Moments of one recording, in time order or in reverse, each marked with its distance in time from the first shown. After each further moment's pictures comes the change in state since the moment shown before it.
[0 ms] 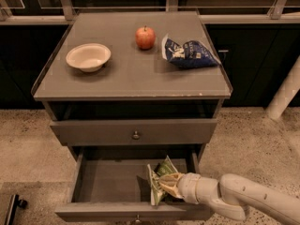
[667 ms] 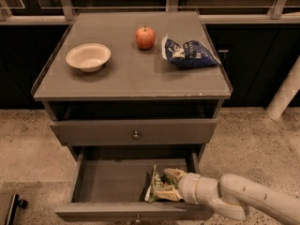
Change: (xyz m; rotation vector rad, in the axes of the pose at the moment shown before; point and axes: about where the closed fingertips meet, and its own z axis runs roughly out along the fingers) arm 0.000 0.000 0.000 0.000 0.000 0.000
